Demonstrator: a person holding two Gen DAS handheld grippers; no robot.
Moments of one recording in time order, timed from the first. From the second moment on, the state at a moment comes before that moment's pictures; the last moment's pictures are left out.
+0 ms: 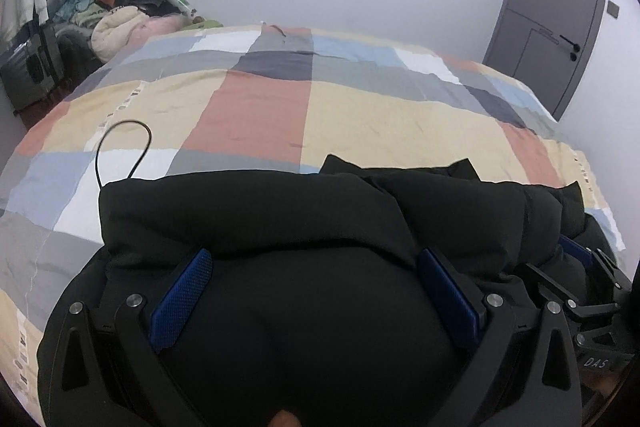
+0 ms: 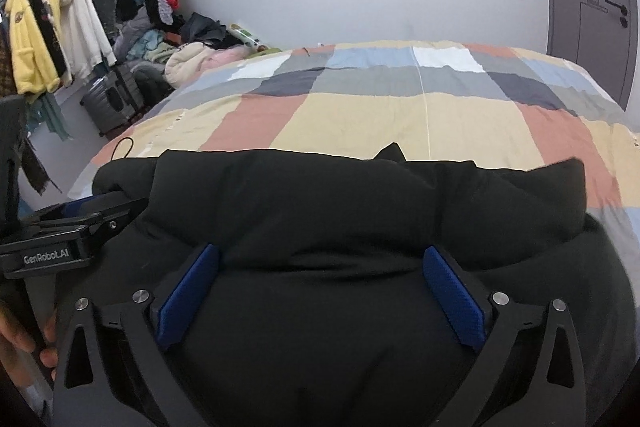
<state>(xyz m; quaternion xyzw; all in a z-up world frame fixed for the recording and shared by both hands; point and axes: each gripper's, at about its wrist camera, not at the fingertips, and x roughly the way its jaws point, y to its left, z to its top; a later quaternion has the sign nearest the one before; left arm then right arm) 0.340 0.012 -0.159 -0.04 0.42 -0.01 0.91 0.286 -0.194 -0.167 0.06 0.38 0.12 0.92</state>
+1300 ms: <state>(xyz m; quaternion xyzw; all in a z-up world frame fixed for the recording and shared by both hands) 0.295 0.086 -0.183 -0.02 0.43 0.01 0.90 0.265 -0.275 -0.185 0.03 0.38 0.09 0.92</state>
